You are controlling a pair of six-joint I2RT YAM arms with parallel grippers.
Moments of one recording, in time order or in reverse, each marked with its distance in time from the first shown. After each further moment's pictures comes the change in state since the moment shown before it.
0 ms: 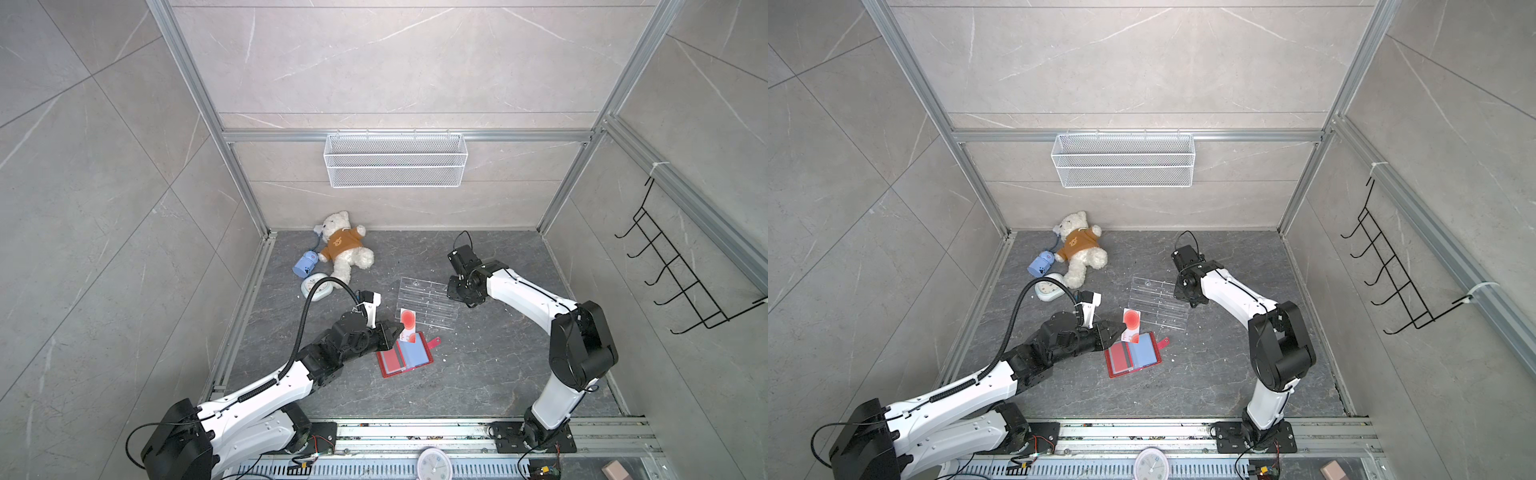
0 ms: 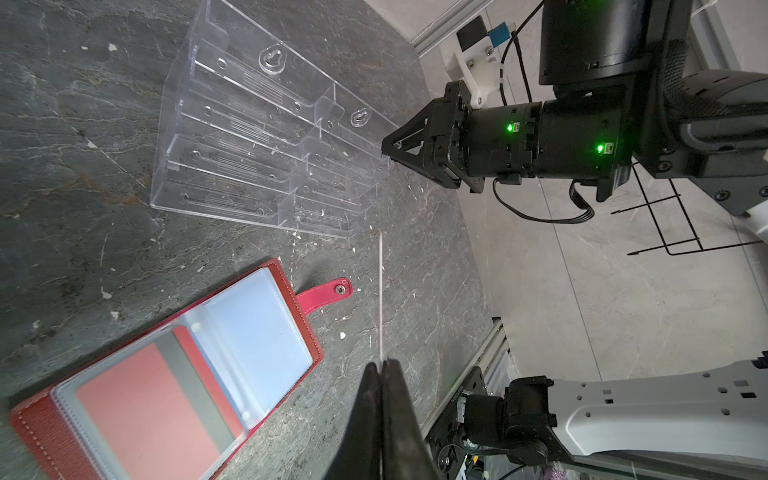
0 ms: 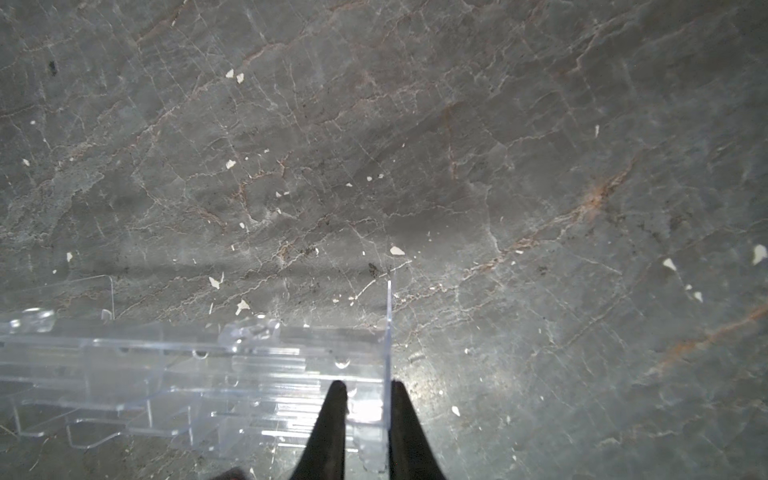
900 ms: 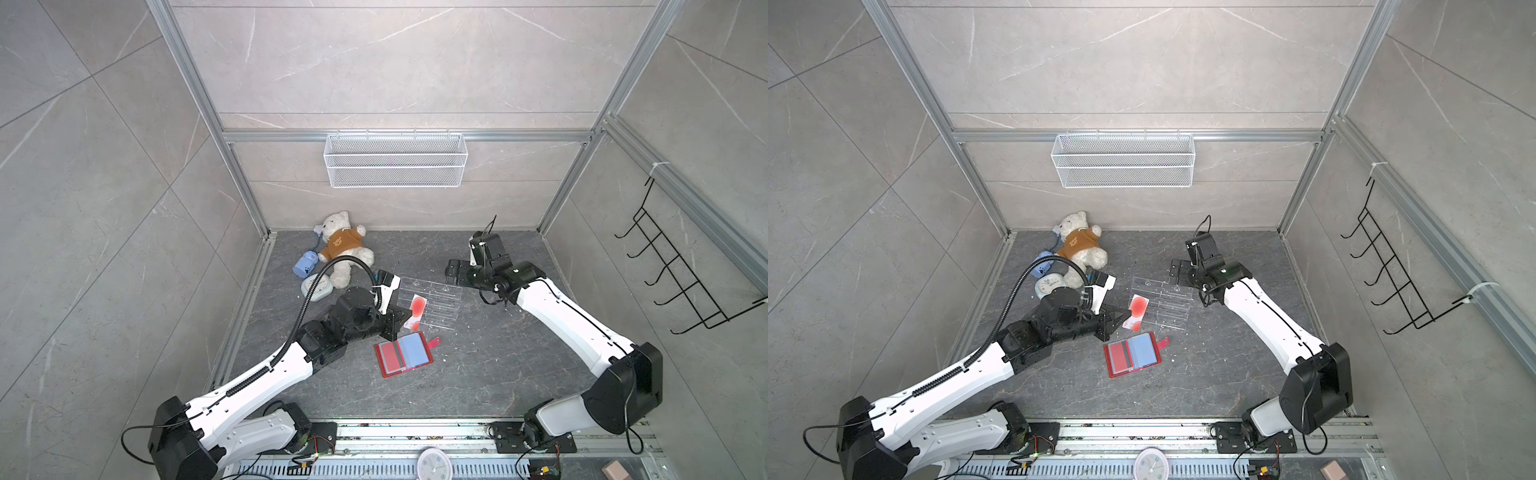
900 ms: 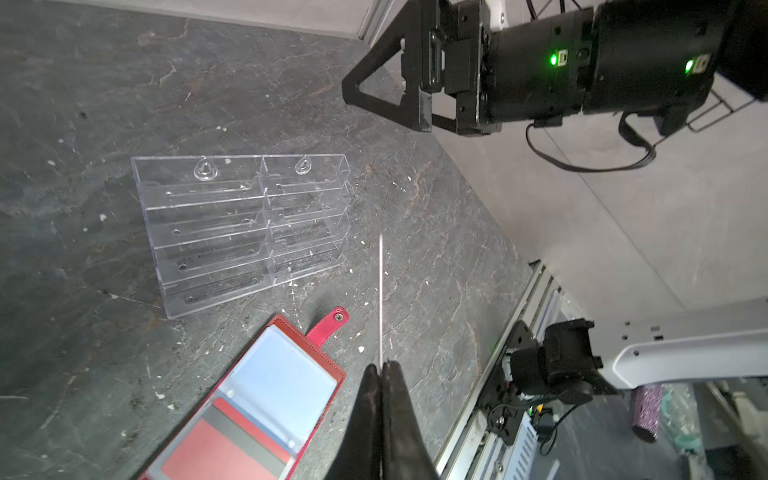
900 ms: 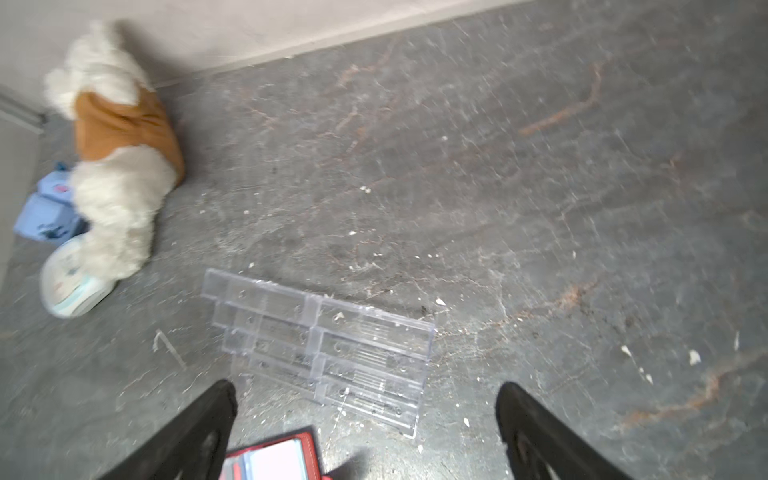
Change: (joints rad) left arm 0.000 0.076 0.378 -0.358 0.066 0.494; right arm -0.001 -0.303 -0.008 0.079 -0.084 -0.205
